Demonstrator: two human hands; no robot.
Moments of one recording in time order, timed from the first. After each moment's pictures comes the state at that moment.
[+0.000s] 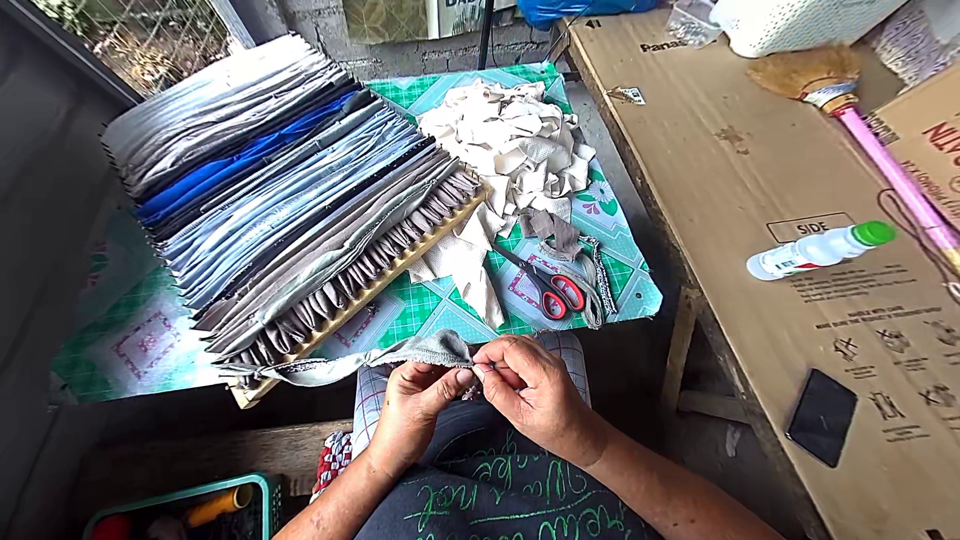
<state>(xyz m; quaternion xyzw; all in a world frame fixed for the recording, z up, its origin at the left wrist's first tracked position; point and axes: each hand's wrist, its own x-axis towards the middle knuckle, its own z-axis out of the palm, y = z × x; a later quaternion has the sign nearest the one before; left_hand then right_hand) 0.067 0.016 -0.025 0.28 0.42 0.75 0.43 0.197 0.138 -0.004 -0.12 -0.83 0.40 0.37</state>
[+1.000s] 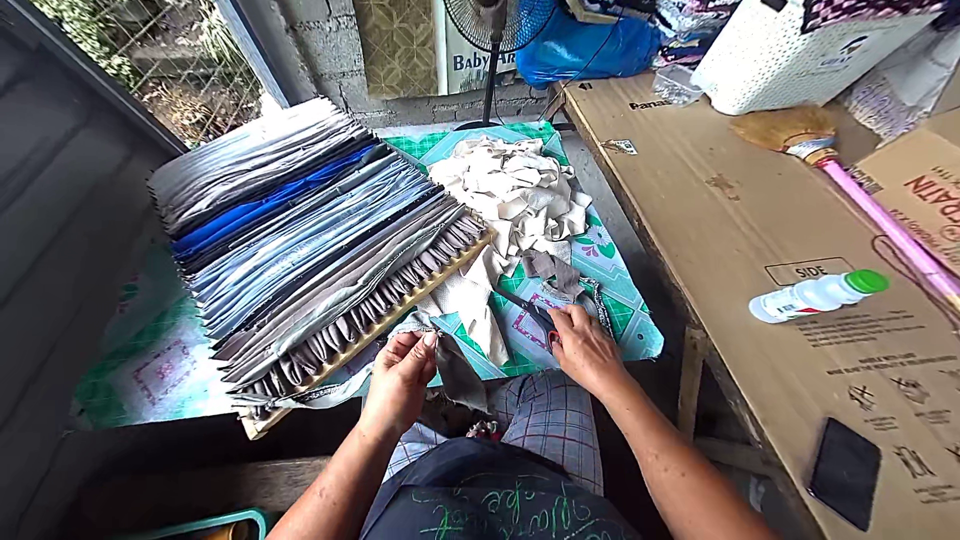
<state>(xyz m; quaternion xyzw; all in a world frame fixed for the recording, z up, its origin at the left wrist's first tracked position) 0.022 0.052 -0.003 0.16 0.47 0.77 0.40 0.214 0.259 -0.054 -0.40 -0.90 0.18 -0.01</state>
